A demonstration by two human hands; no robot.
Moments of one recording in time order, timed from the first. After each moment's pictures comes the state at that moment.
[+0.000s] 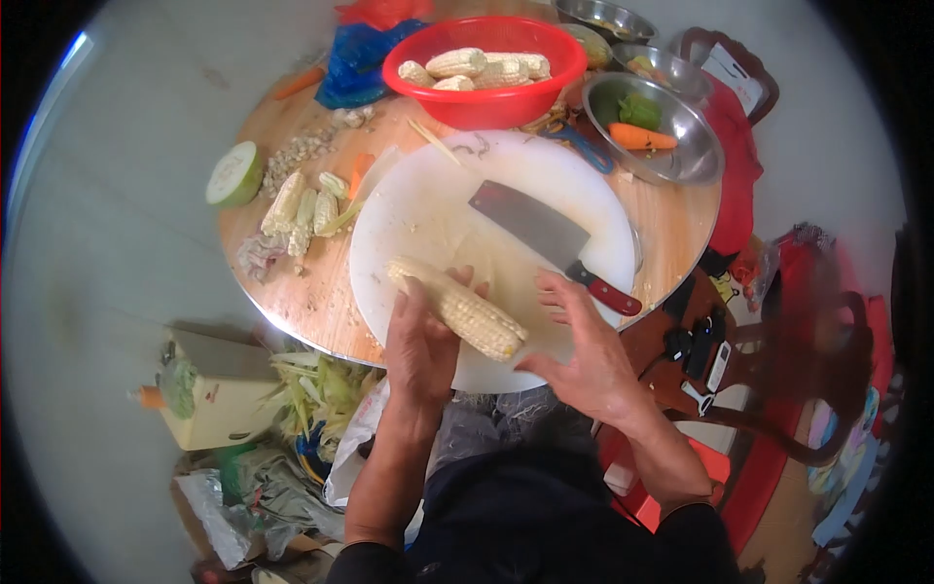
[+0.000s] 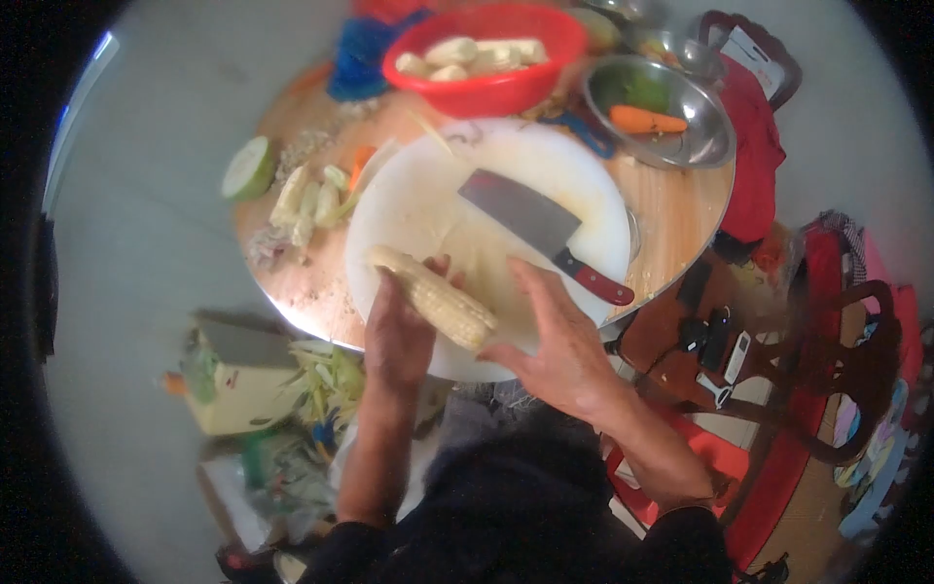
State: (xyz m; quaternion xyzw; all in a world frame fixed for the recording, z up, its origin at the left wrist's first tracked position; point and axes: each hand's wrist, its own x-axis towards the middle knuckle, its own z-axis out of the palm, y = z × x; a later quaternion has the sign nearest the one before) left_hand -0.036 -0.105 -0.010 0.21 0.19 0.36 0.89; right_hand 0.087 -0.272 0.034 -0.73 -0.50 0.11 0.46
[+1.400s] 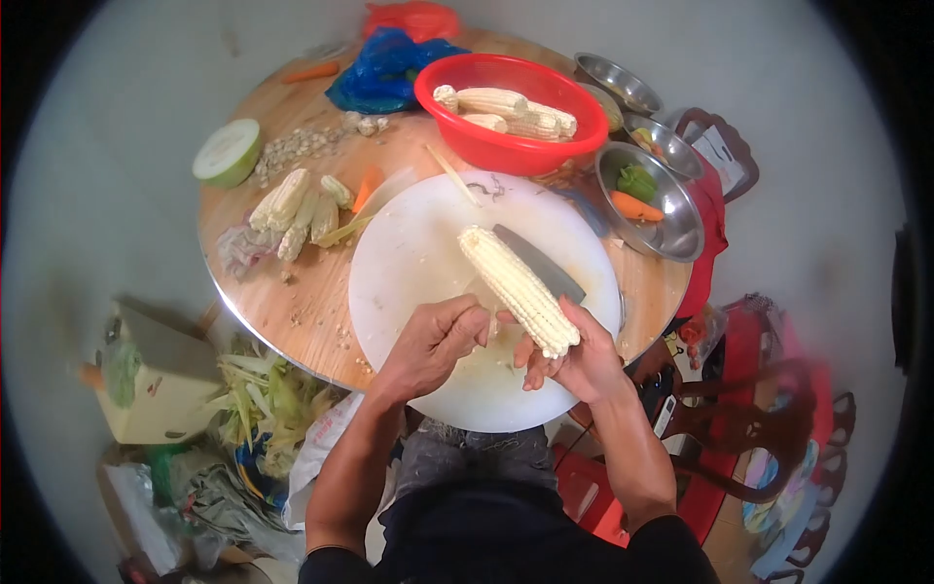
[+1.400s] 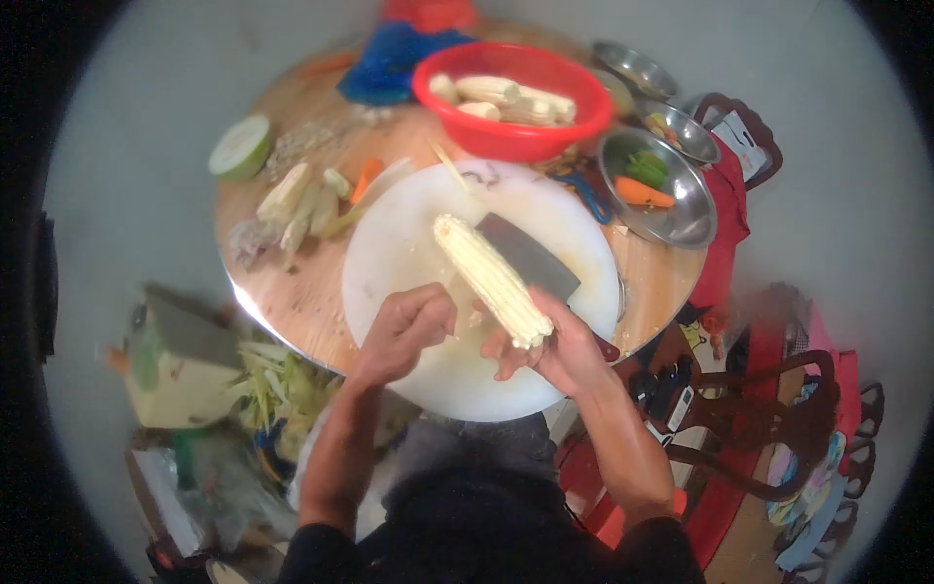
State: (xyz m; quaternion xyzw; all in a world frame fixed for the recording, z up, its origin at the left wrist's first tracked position) left_hand -0.042 -0.041 0.019 0.70 0.10 0.17 0.69; right_hand 0.132 -0.213 0.030 -0.38 -0.22 0.63 0.64
